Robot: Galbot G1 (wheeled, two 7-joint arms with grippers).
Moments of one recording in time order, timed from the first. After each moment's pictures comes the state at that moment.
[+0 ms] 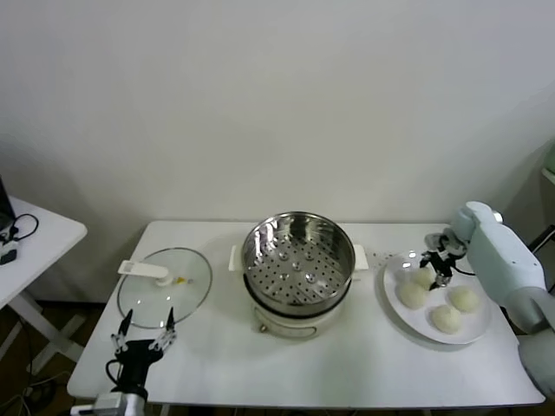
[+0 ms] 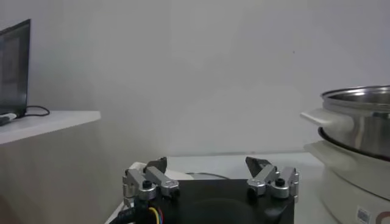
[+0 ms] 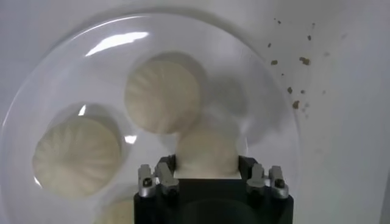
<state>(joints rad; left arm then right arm) 1.67 -1.50 -0.69 -1.98 -0.07 -0.06 0.00 -0.06 1.00 -0.23 0.51 -0.68 0.32 -1.24</state>
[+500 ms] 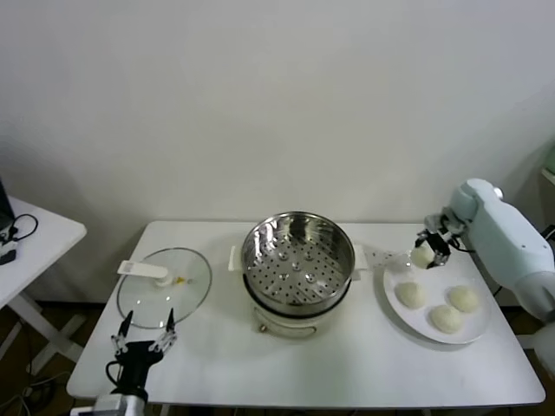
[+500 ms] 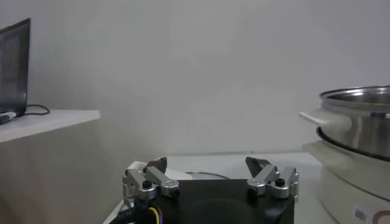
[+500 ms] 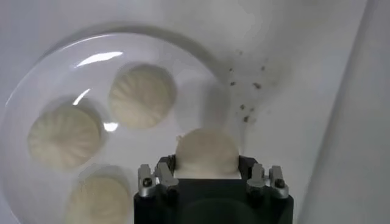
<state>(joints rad) 1.68 -1.50 -0.69 -1.99 -0.07 -0.07 0.00 0.09 0.96 -0.41 0.70 -0.58 0.40 -1.28</state>
